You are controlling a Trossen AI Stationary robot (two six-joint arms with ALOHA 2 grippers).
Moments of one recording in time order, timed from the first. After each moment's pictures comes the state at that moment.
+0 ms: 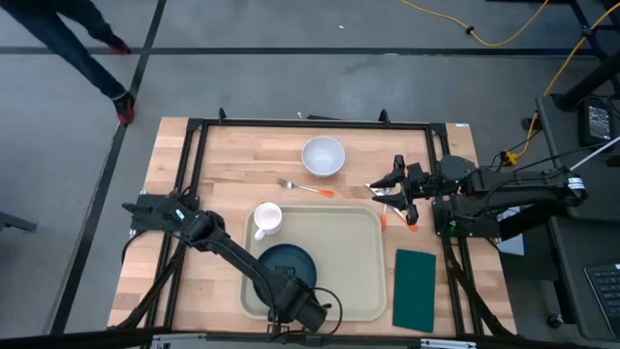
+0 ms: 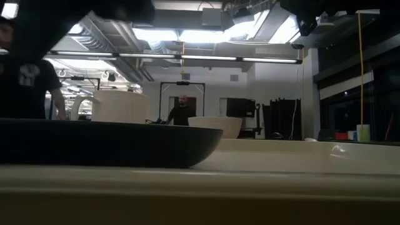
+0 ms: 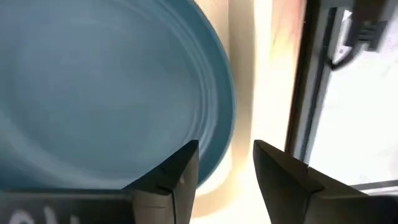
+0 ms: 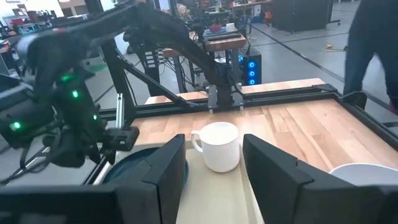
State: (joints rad) left arm -0.58 2.37 2.25 -1.47 0.15 -0.53; right arm 0.00 0.71 0.55 0.07 -0.10 0.15
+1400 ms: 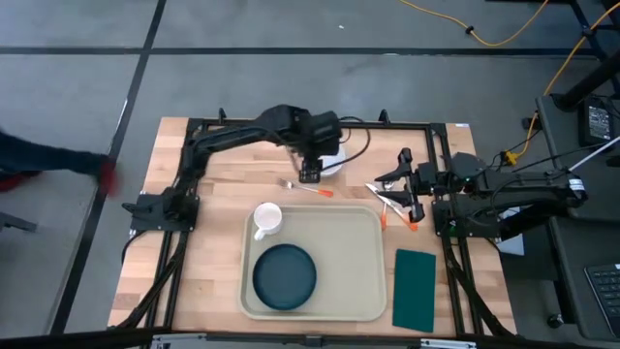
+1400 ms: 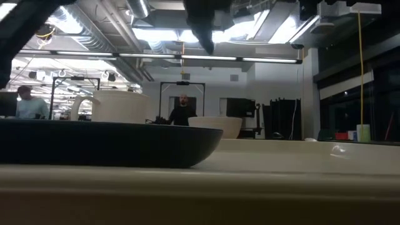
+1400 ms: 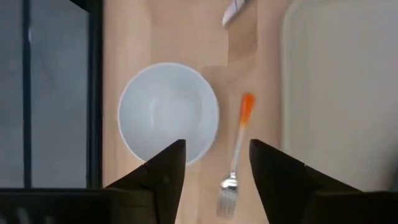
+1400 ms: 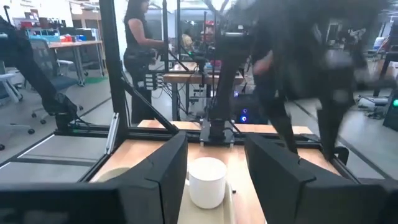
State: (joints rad) left arm 0.21 2.09 2.31 -1.37 -0.12 0.27; right arm 0.00 0.67 0.55 0.17 -0.10 -0.01
